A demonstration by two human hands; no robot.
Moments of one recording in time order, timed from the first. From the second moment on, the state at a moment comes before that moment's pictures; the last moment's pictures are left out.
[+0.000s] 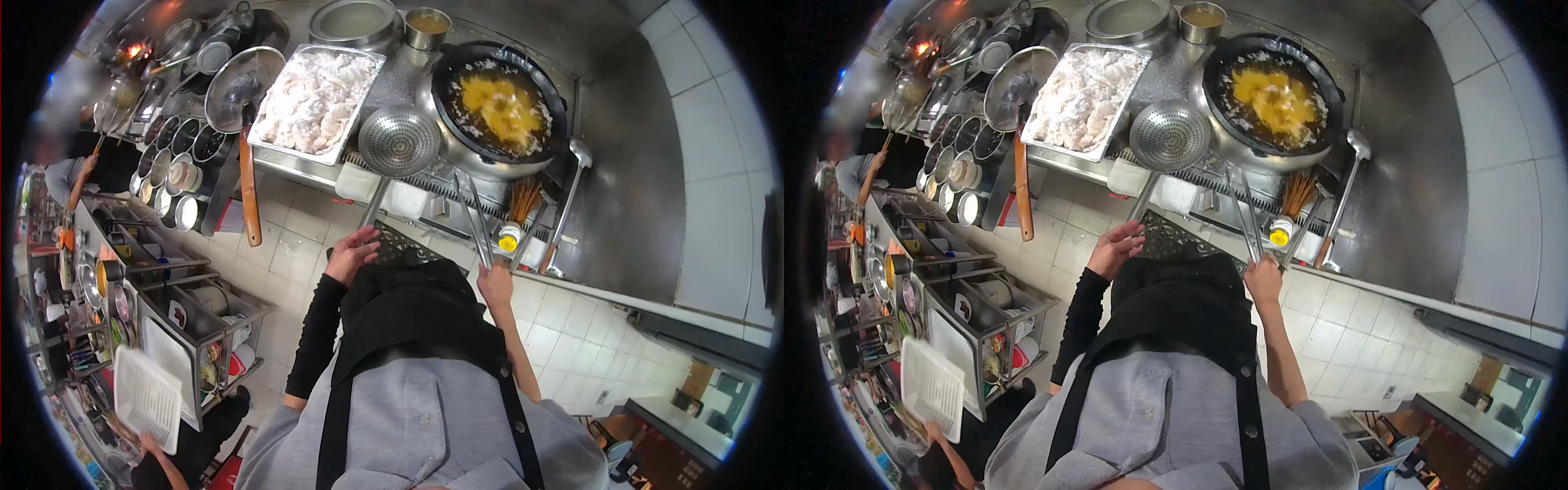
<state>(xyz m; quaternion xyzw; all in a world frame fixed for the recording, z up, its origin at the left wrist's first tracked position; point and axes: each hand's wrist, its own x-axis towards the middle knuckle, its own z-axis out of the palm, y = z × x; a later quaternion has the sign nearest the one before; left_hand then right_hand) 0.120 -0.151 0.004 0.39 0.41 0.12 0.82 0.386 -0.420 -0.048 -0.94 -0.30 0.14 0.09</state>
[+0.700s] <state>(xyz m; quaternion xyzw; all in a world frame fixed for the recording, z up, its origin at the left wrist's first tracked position) 0.102 -0.155 0.012 0.38 0.43 0.17 0.80 0.369 -0.324 0.127 -0.82 -0.51 0.05 0.25</state>
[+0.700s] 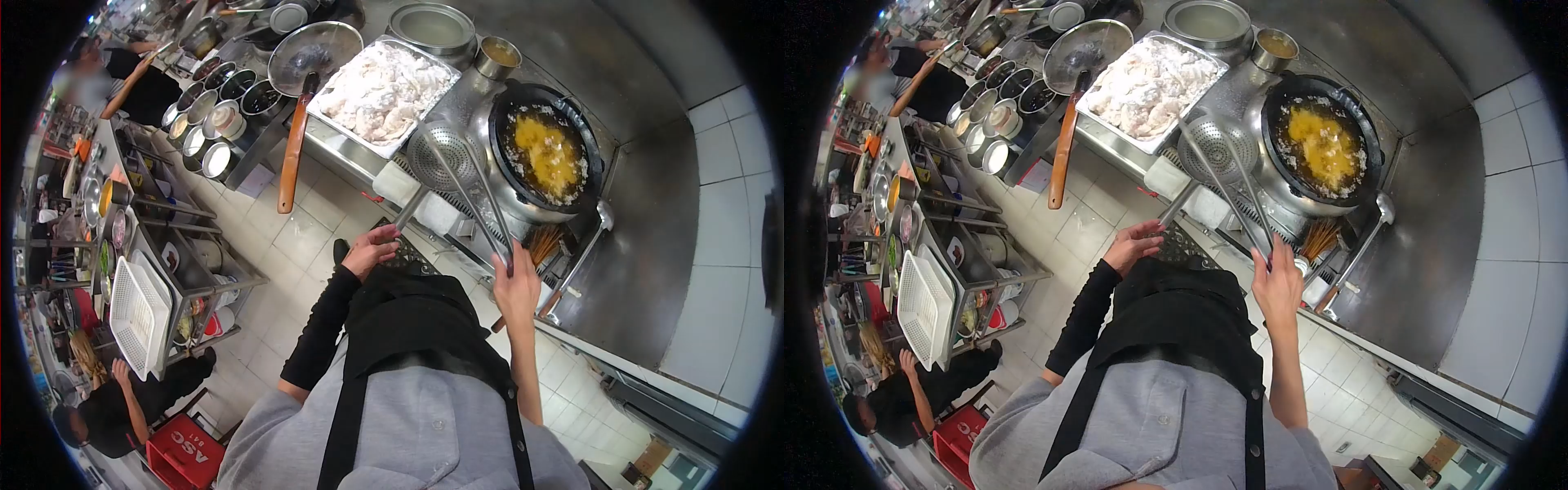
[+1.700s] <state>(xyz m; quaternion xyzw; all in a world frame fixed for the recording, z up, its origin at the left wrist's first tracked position) 0.079 -0.147 0.008 0.36 0.42 0.19 0.81 0.343 -0.123 0.172 -0.77 -0.60 -0.02 0.20</state>
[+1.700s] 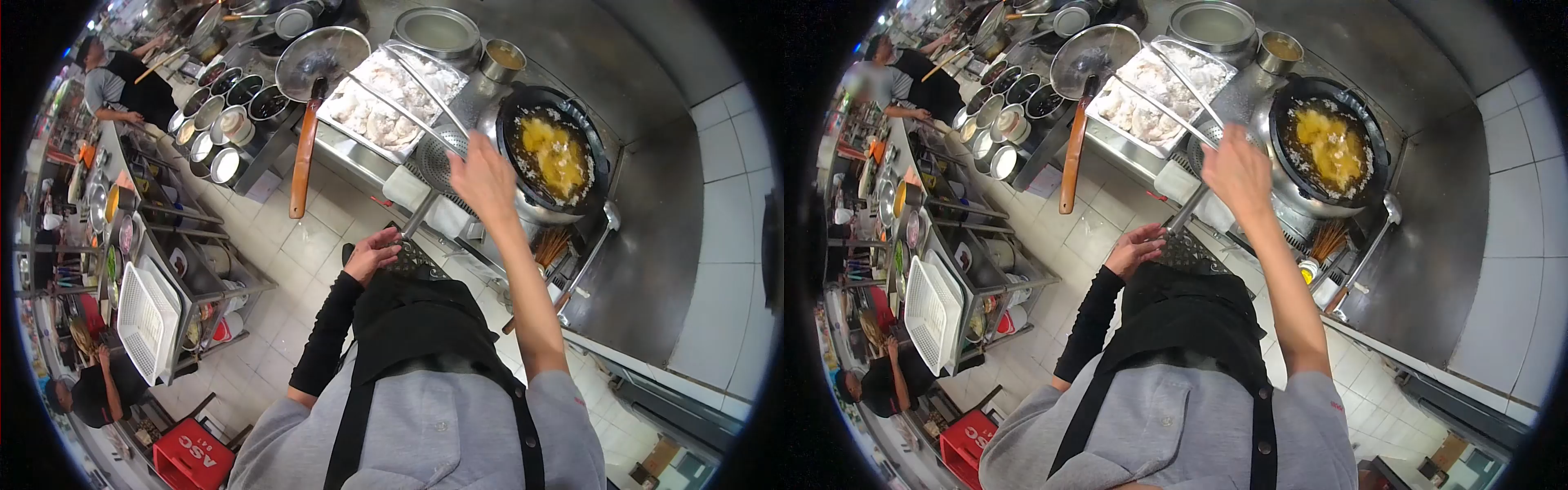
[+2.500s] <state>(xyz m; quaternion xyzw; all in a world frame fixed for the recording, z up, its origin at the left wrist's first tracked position) 0.093 -0.108 0.008 0.29 0.41 0.30 0.81 0.367 -0.170 0.220 -0.80 -0.55 -0.06 0.22</state>
